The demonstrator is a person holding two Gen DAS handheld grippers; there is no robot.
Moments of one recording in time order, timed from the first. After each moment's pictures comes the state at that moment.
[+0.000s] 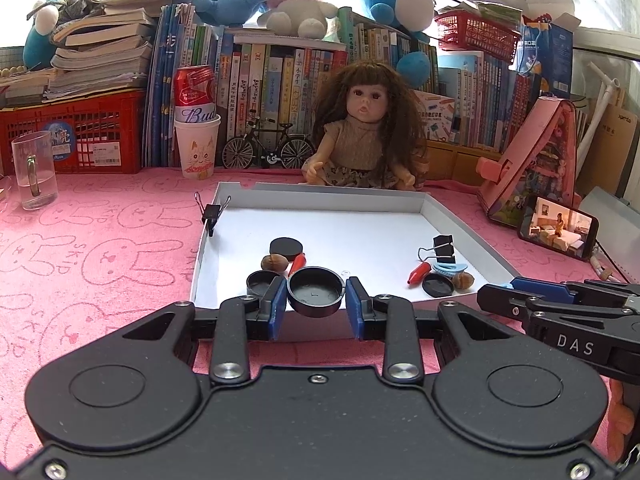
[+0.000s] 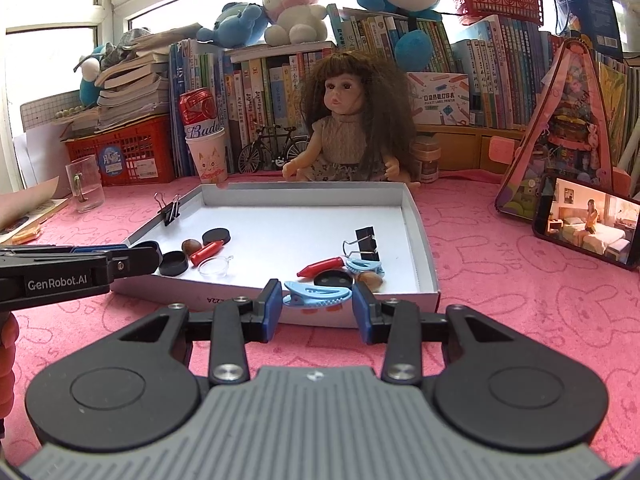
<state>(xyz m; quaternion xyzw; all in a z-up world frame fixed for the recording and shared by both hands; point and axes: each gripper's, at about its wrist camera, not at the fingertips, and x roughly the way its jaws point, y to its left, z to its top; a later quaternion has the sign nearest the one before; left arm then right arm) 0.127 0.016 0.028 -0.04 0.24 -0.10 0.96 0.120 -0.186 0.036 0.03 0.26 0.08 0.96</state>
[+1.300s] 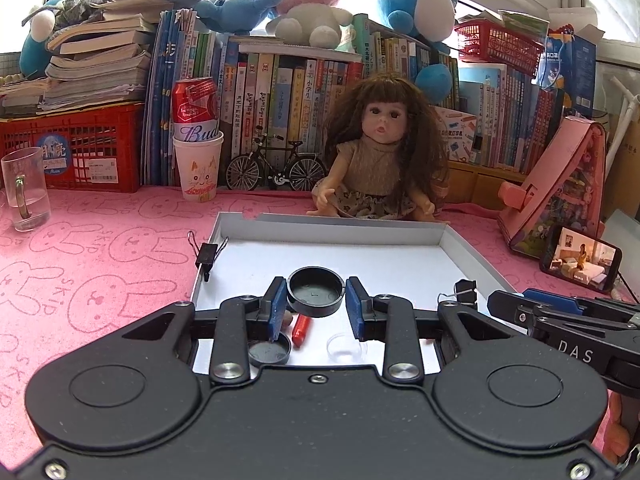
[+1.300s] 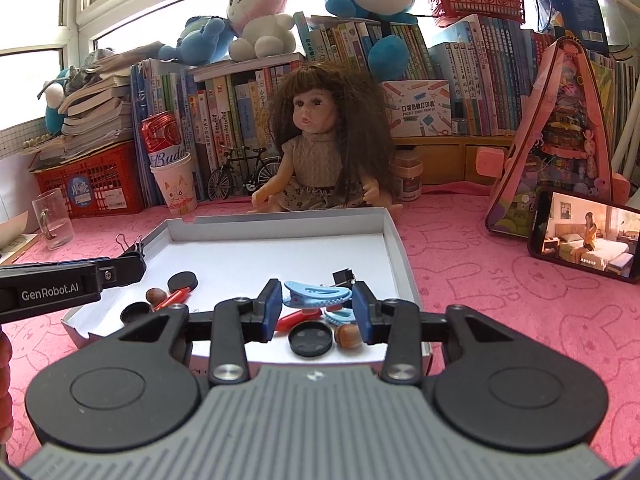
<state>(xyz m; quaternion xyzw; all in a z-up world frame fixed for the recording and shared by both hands) 0.179 0.004 0.042 -0.04 0.24 -0.08 0.97 0.166 -0.192 0.040 0.05 0.25 0.04 0.97</state>
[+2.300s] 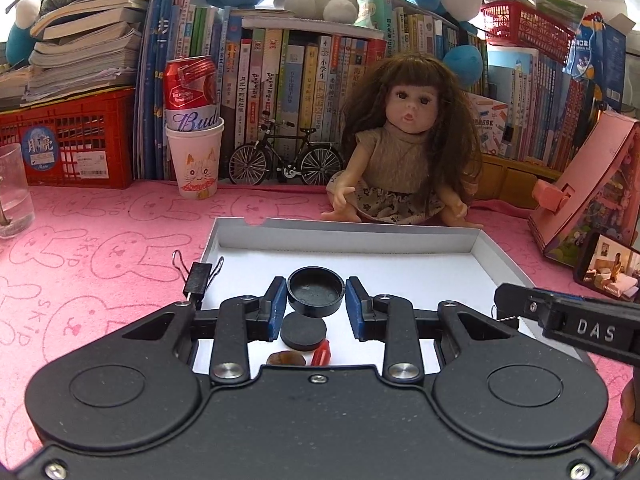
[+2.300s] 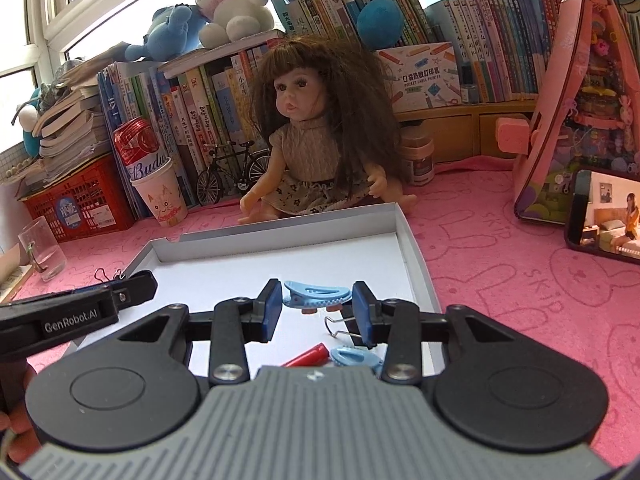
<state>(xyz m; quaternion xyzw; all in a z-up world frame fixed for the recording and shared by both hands) 0.248 0.000 0.032 -0.04 0.26 -0.06 0.96 0.231 -0.204 0.035 0.11 0.29 0.05 0.95</state>
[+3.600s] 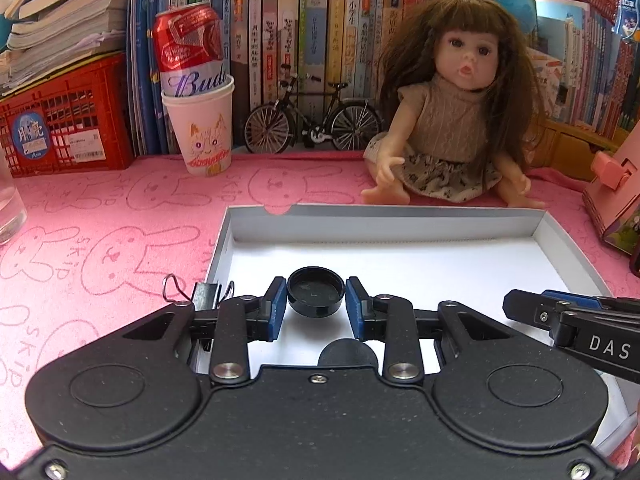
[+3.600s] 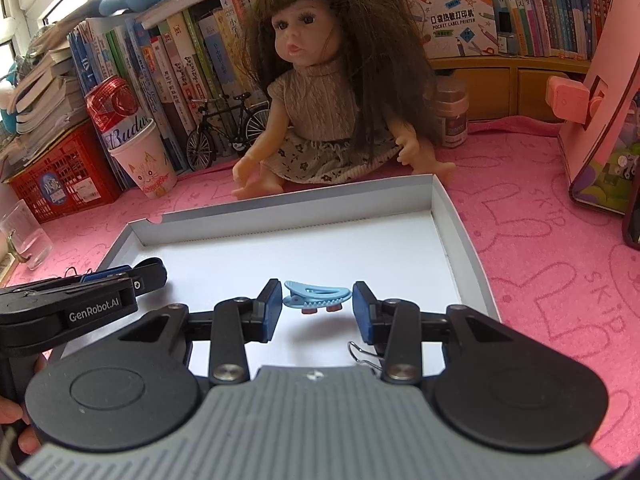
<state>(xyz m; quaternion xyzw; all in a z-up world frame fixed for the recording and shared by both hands) 0.324 0.003 0.014 -0.01 0.34 -0.02 0.94 0.294 -0.187 0.013 0.11 0.37 0.06 0.92</state>
